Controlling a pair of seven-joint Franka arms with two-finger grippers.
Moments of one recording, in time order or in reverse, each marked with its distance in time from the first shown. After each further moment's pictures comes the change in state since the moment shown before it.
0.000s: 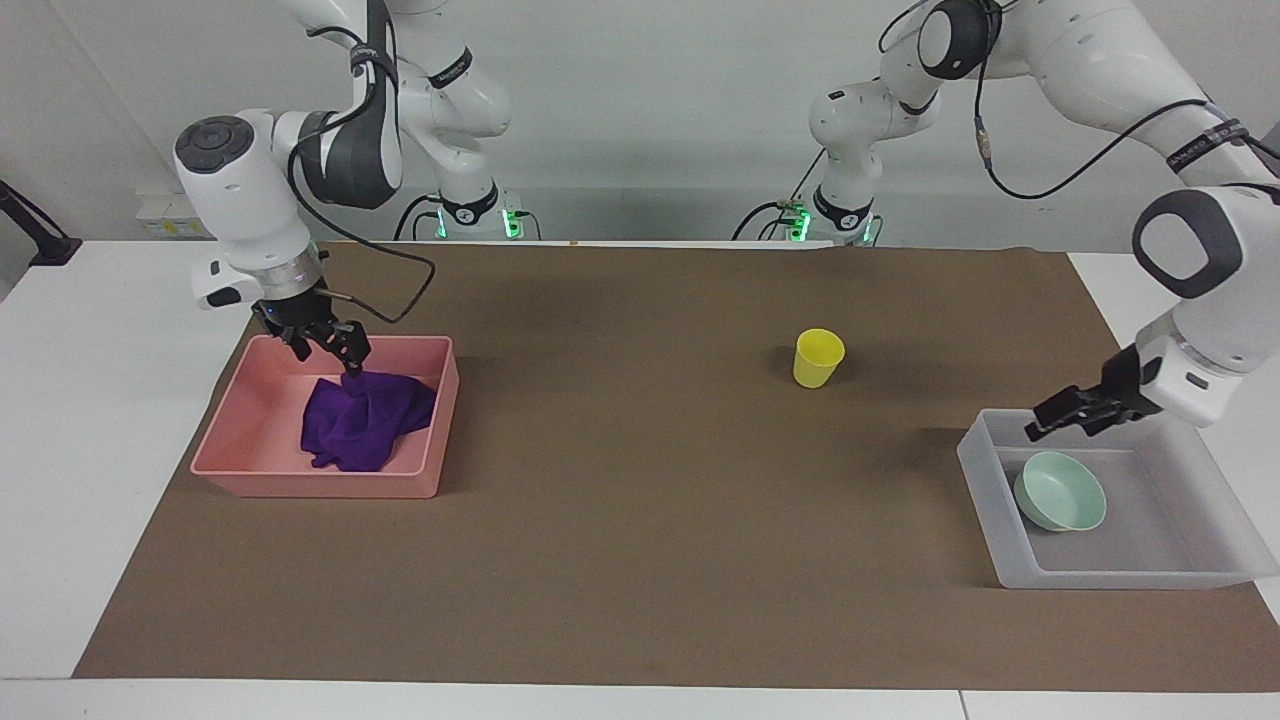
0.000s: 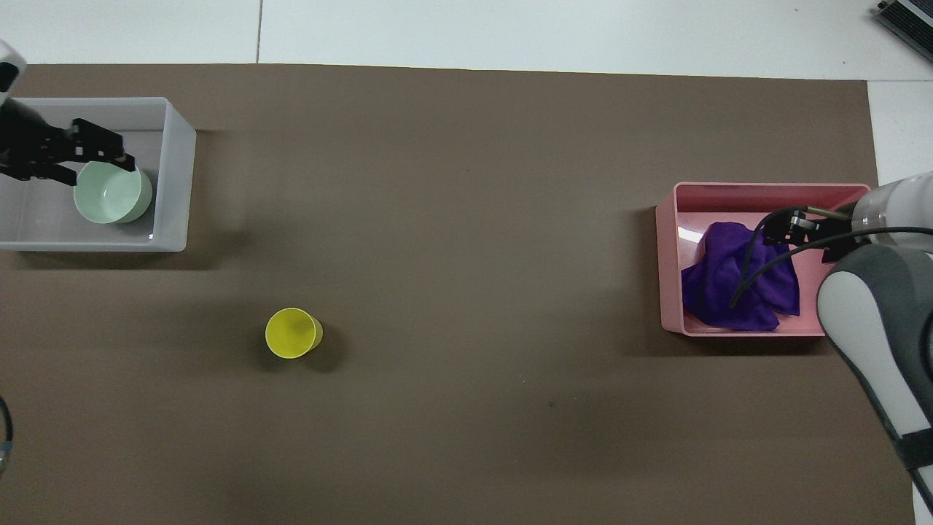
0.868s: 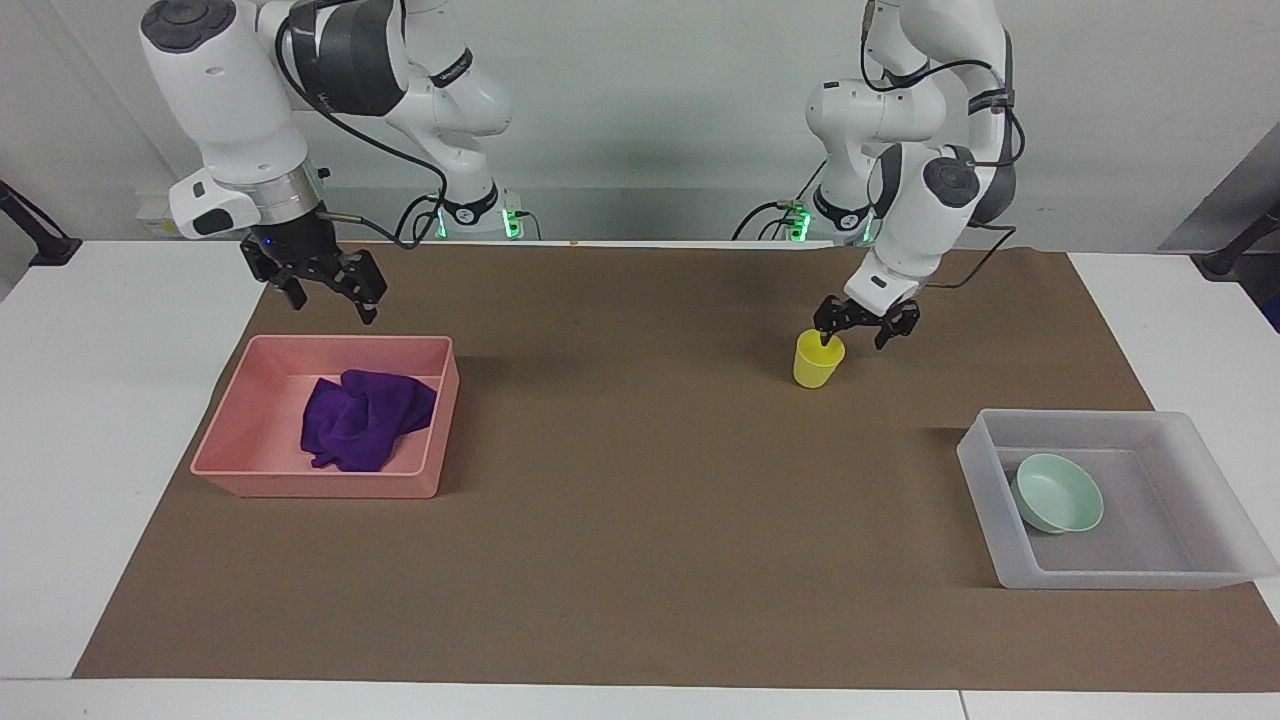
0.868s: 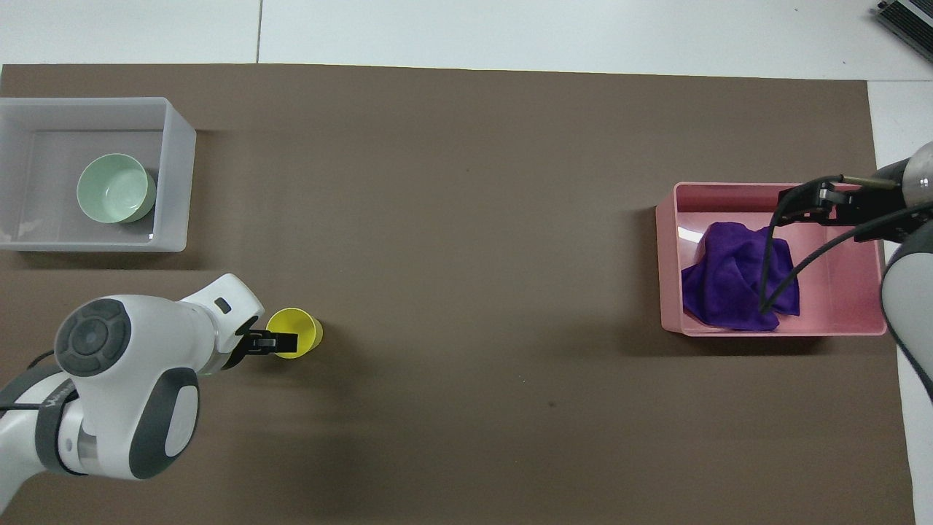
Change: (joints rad) left arm -0.279 -0.555 -0.007 -1.147 0.005 0.690 -0.062; right arm 0.050 -0.005 0.021 0.261 0.031 -0.271 -0.062
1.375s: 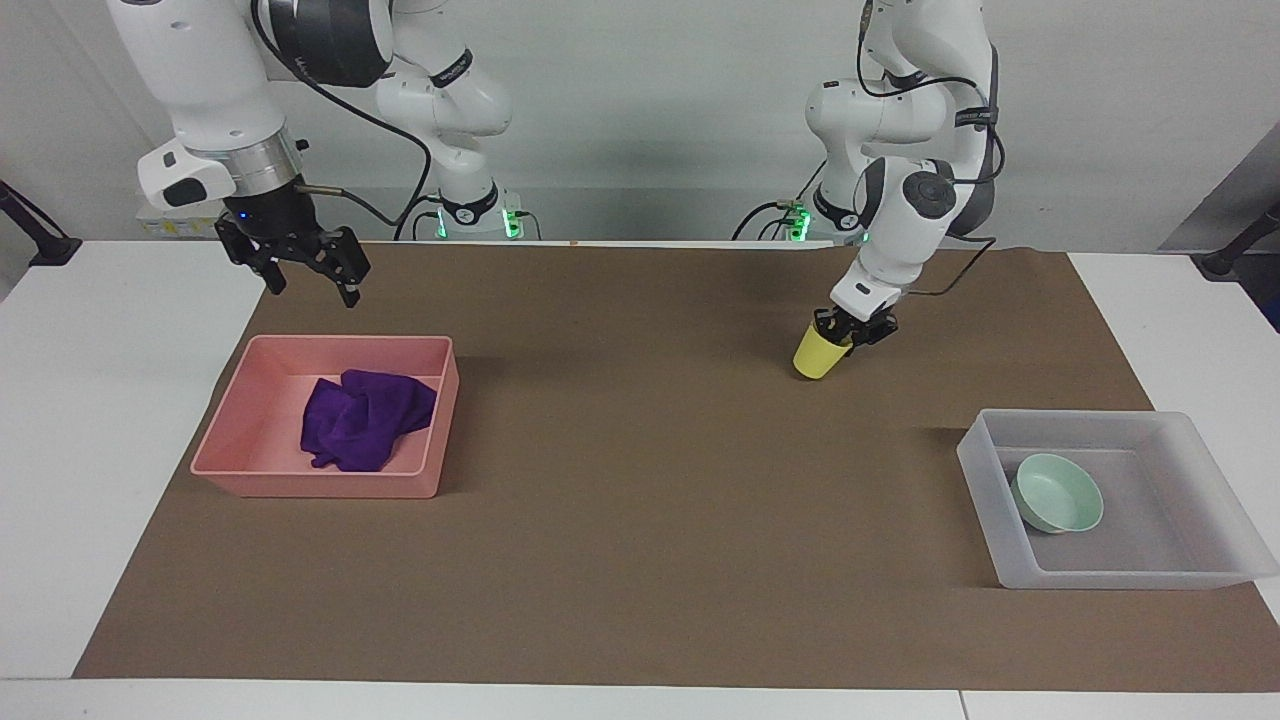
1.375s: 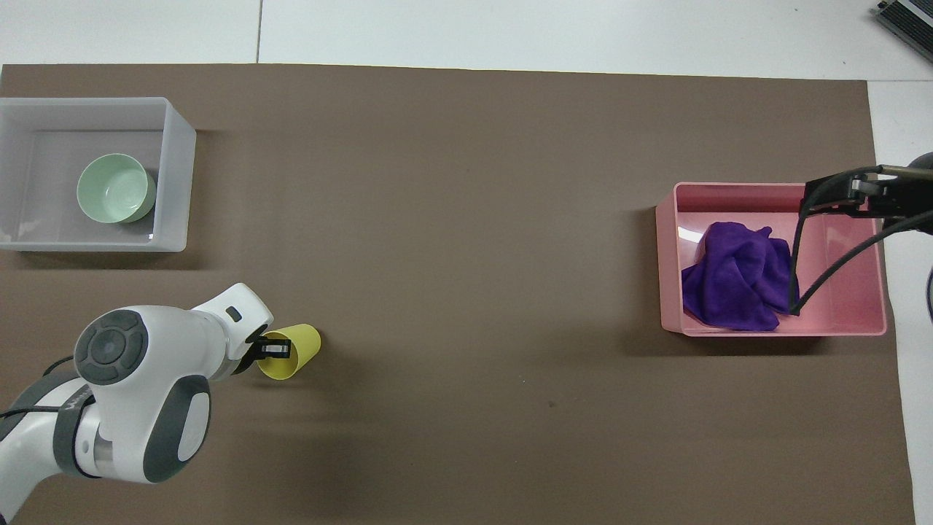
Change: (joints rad) left arm -0.013 0.012 0.001 -0.006 -0.001 0.024 -0.002; right arm -0.013 0.001 -0.002 0.062 0.000 -0.035 -0.023
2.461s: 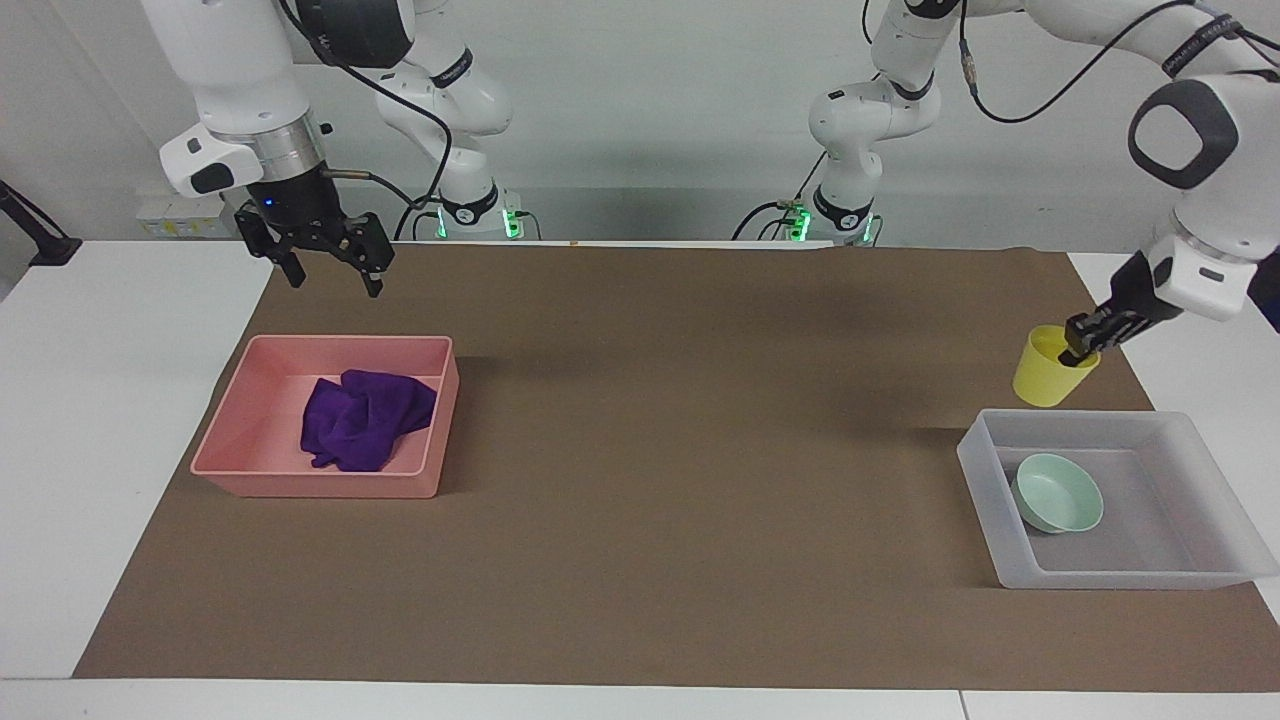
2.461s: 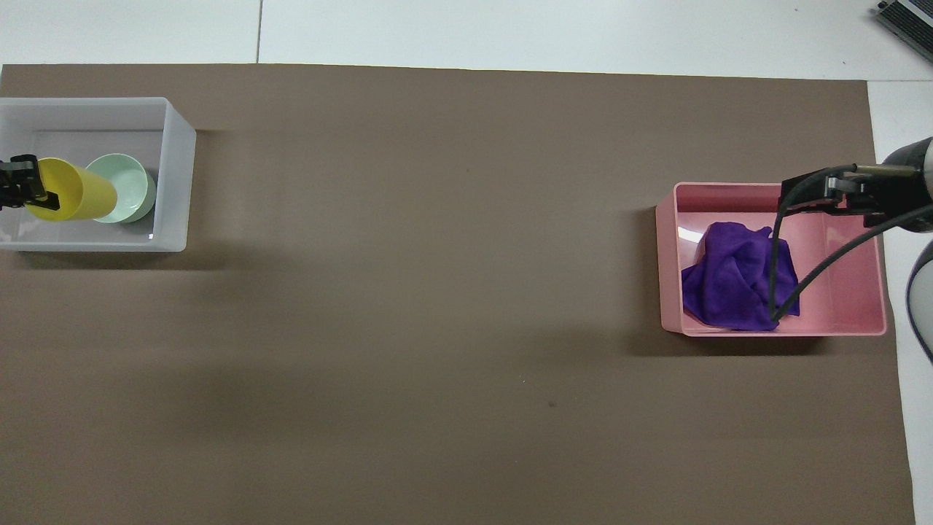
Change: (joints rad) left arm 0.395 0.408 0.041 1.009 0.039 -0.631 0.038; right arm 0.038 0.015 0.018 0.051 0.000 -0.043 -0.001
